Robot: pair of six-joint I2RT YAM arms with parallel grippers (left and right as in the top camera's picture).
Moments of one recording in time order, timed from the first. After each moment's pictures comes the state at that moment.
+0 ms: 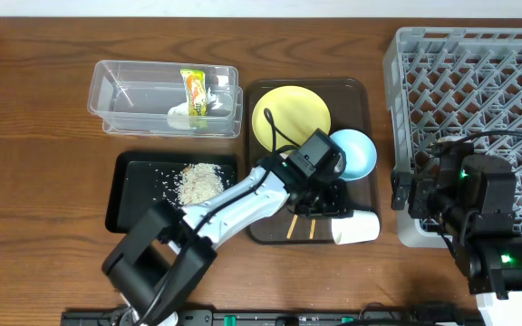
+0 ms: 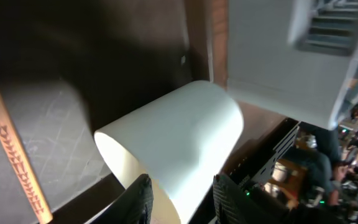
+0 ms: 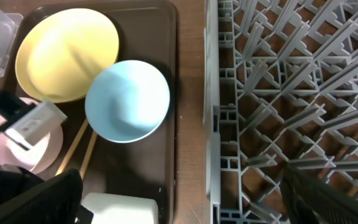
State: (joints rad) left arm -0.82 1.85 1.18 -0.45 0.61 -0.80; right arm 0.06 0.84 0.84 -0.79 -0.06 0.10
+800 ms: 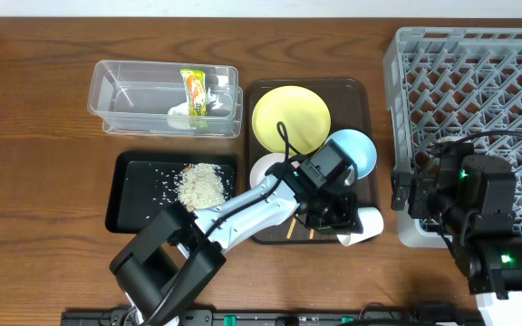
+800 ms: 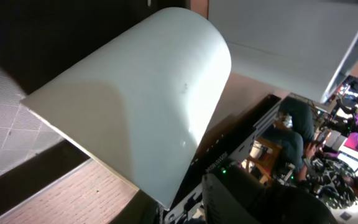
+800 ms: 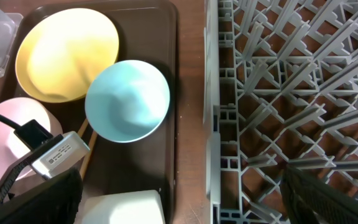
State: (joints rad) left arm -0.88 1.86 1.18 -0.43 0.69 -0.91; right arm 0.06 0.84 0.84 -0.79 -0.06 0.10
